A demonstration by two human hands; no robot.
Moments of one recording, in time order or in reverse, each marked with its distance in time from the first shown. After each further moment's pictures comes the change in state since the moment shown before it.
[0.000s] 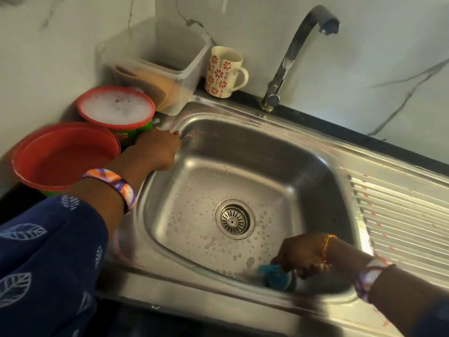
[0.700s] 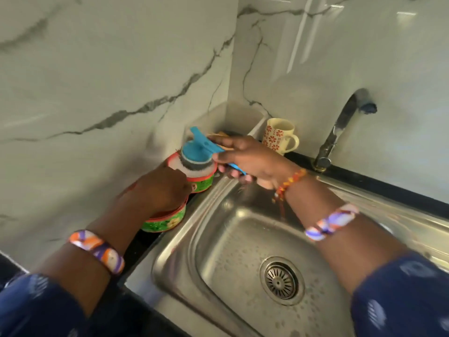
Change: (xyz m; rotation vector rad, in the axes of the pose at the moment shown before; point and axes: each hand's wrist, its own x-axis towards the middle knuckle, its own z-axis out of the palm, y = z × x) left_hand -0.110 -0.046 -0.045 -0.219 0.110 -0.343; right_hand -0.033 -0.170 -0.135 0.563 0.431 -0.943
